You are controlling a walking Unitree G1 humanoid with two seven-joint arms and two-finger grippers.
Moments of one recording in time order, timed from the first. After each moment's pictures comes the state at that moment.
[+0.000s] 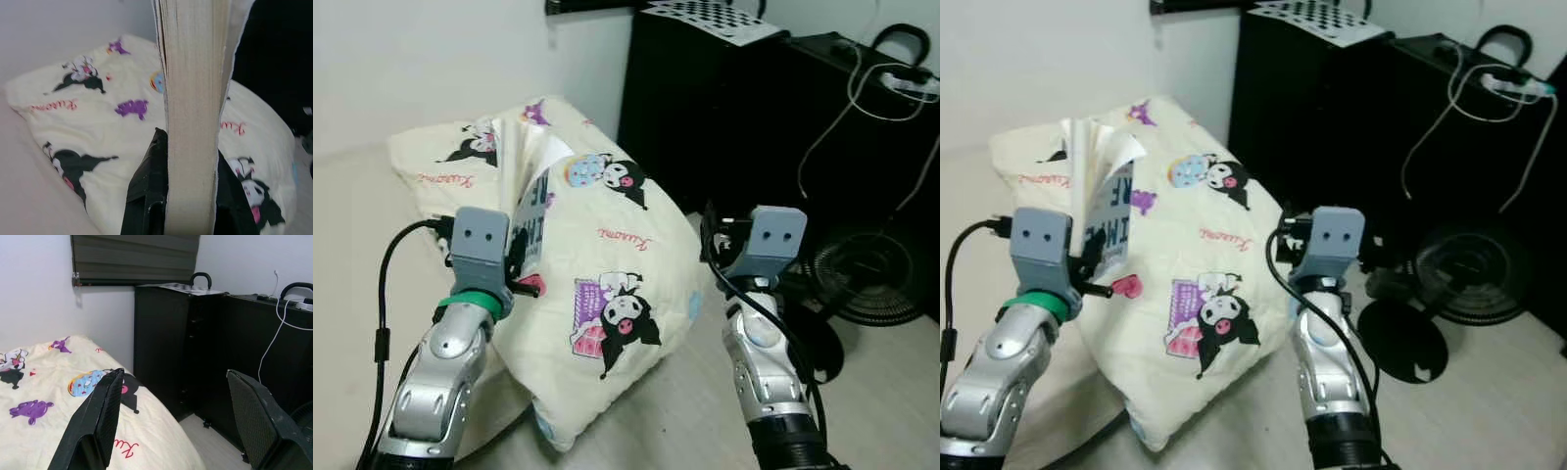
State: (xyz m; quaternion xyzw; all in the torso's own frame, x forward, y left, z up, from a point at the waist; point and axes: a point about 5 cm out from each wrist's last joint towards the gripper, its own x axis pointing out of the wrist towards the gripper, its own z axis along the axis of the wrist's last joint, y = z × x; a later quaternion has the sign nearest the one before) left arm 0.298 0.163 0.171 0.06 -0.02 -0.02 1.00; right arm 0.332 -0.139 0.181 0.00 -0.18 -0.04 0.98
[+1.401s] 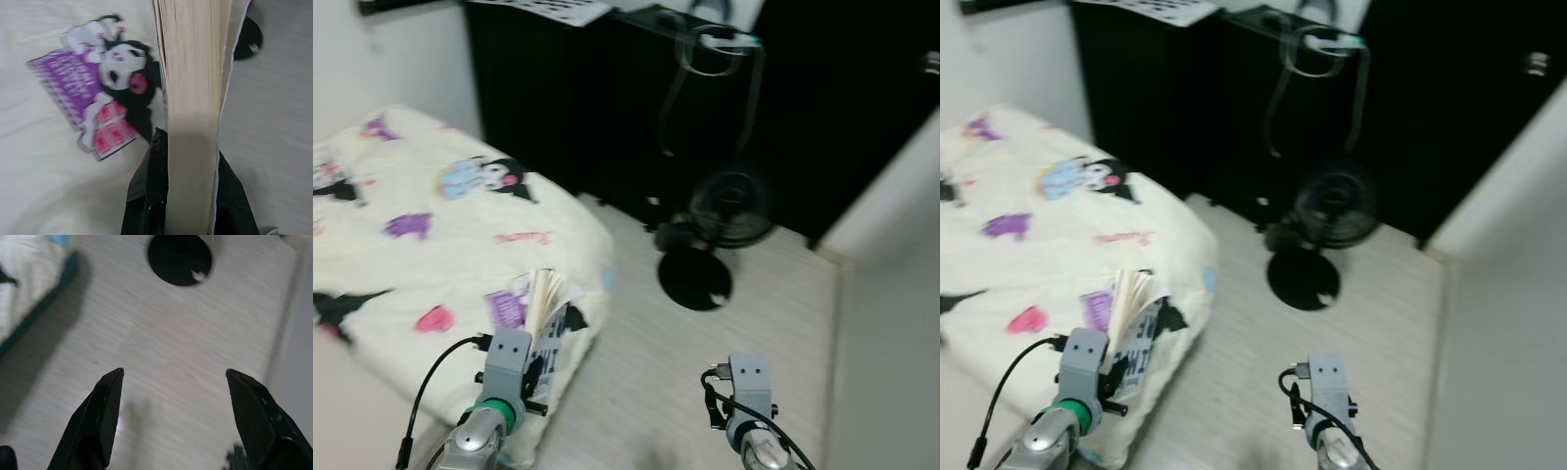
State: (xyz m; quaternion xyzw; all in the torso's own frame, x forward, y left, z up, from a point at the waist) left arm 0.263 0.163 0.010 0.03 0.20 -0.07 0.98; right arm 0.256 -0.189 -0.023 -0.05 0.24 -0.05 0.97
